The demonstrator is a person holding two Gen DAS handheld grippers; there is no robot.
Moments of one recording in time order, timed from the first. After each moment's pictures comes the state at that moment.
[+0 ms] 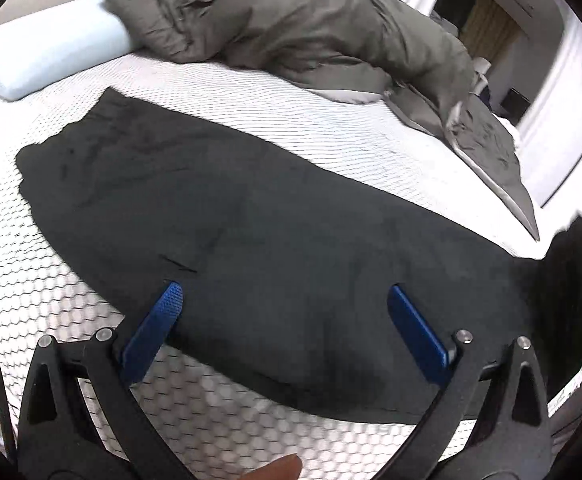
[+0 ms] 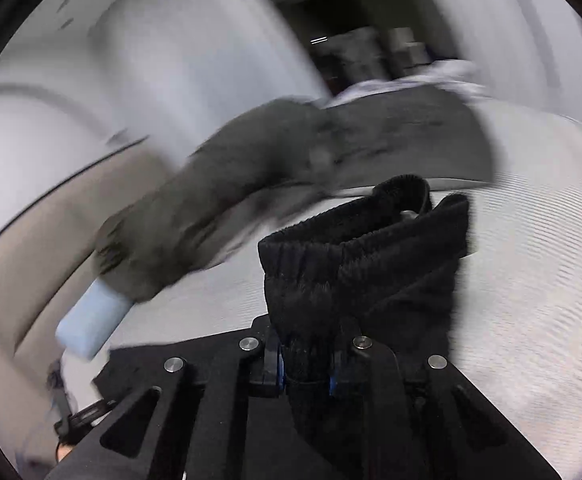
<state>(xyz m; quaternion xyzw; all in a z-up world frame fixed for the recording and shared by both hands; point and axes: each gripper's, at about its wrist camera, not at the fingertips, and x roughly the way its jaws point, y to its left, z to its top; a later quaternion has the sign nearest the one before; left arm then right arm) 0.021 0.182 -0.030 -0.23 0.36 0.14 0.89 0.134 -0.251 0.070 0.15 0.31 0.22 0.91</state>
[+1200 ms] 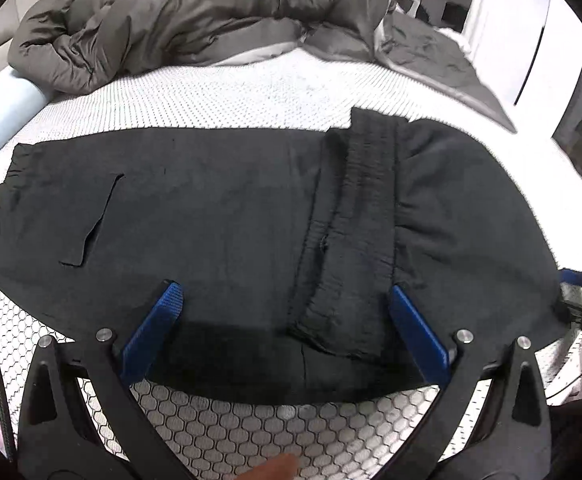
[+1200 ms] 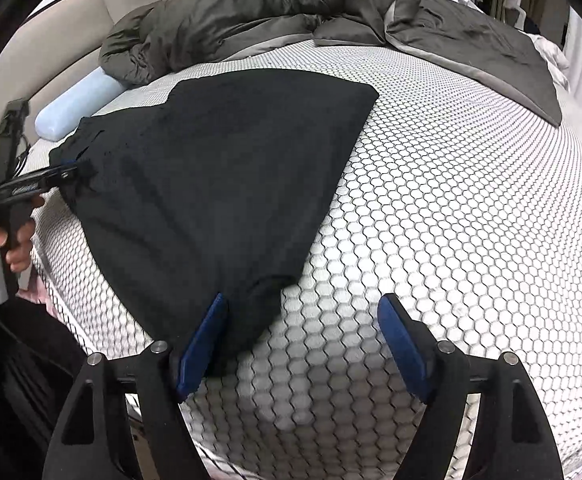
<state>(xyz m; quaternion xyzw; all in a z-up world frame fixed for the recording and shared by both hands) 0.058 0.097 -0.038 -0.08 0.42 0.05 0.90 0.071 -0.242 -0.046 -0.10 0.49 0.26 0.83</state>
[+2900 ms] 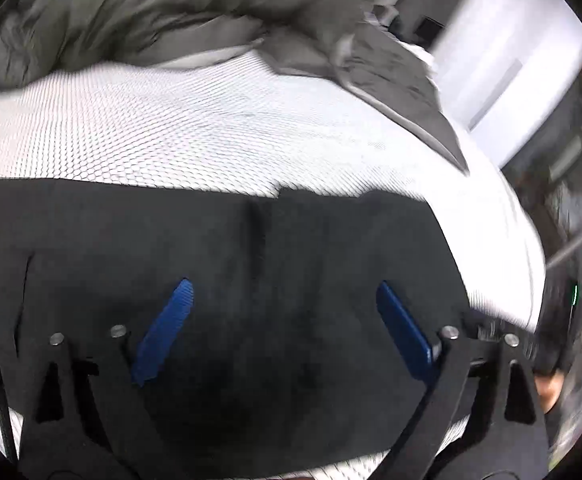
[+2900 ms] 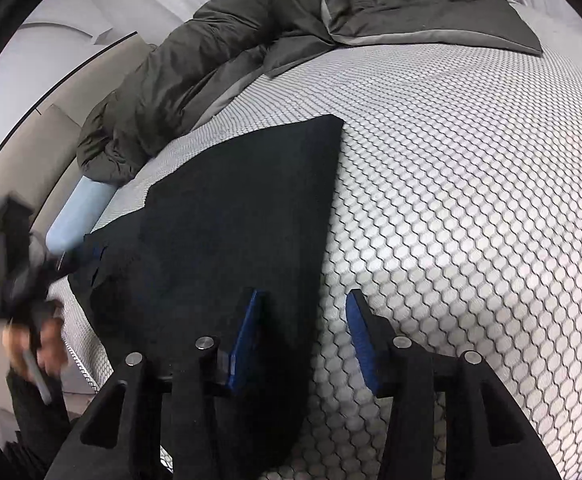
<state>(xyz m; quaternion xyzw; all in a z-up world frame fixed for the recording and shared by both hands) 0.152 0.125 -0.002 -0.20 0.44 -0.06 0.87 0.136 -0.262 -0.036 0.11 0.50 0.24 0.83</state>
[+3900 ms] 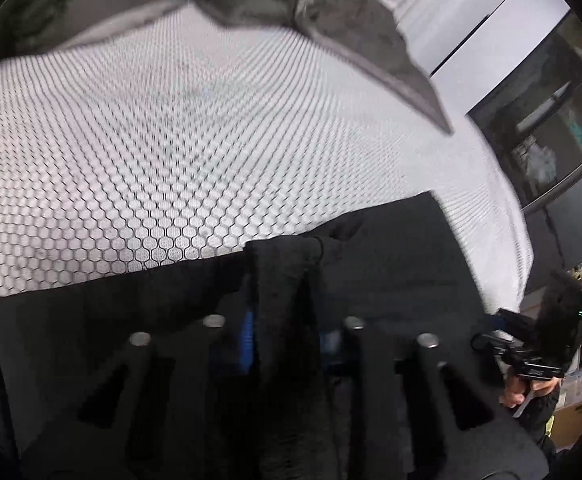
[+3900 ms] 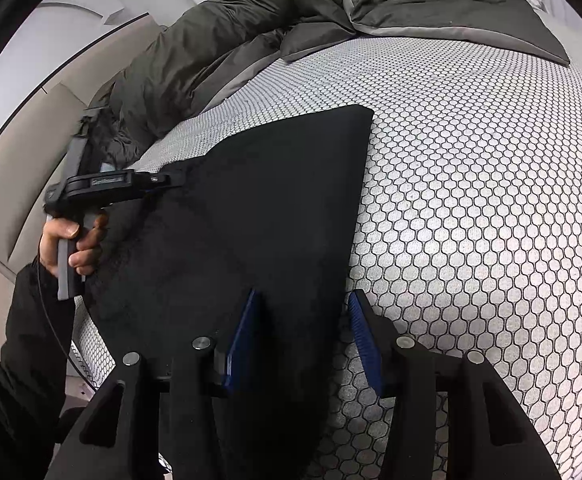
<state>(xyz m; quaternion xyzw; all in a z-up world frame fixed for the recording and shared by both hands) 0.276 0.145 -0.028 -0.16 0.49 -0.18 0.84 0.152 -0.199 -0.054 0.08 0.51 0.25 0.82</state>
